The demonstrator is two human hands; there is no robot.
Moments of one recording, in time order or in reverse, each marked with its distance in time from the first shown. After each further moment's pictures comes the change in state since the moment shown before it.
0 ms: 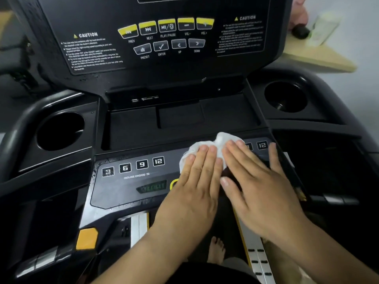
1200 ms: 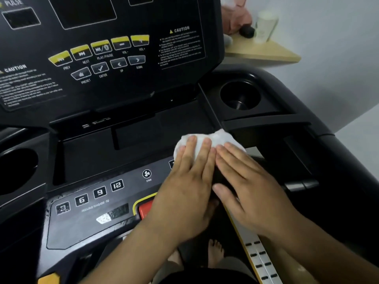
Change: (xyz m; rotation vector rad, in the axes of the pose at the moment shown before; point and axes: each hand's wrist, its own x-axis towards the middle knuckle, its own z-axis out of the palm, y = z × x) left_hand 0.066 0.015 -0.007 -0.189 -0.031 0.111; right_hand -0.022 0.048 0.001 0.092 0.098 0.040
